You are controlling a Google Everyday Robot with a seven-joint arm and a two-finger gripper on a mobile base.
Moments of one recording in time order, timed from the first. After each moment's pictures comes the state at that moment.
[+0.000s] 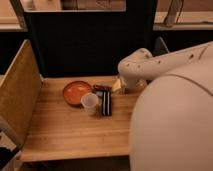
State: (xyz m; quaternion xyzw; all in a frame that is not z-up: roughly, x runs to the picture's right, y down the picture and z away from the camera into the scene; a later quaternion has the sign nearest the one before) arm 0.112 0.003 0.761 -0.12 0.13 0.67 0.73
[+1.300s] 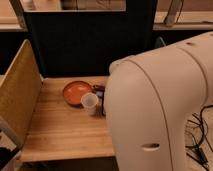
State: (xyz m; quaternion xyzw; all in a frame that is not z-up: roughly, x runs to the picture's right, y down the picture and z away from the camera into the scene) arm 0.075 0.047 0.812 -0.20 0.16 0.66 0.70
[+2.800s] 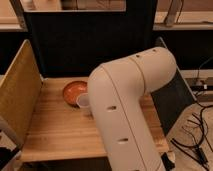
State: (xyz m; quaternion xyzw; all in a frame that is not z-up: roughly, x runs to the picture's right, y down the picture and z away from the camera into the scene) arm 0.012 0.077 0.912 -0.29 0.19 0.61 0.71
